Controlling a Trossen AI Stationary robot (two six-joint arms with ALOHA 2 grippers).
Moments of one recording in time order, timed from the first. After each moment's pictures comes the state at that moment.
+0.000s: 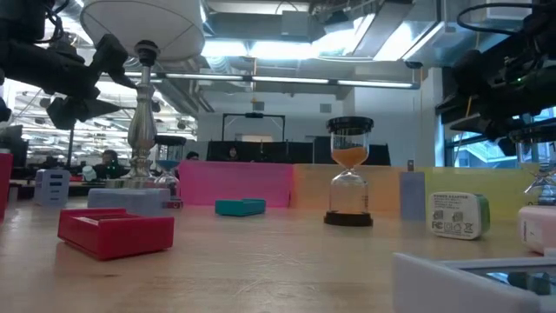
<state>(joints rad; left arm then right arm) 0.11 0.15 0.02 0.21 -1.18 -0.71 0.02 0.22 0.02 0.09 1.11 0.92</state>
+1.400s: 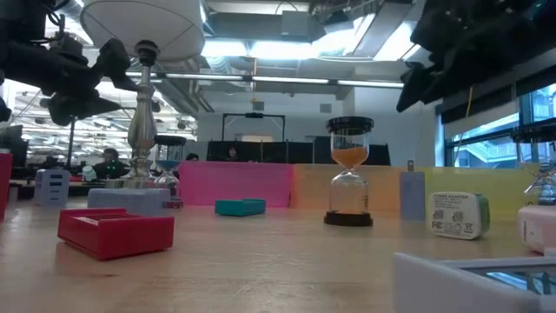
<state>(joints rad) 0.11 0.15 0.02 0.20 -1.13 -0.55 -0.28 0.92 0.66 -0.54 -0.29 -0.39</state>
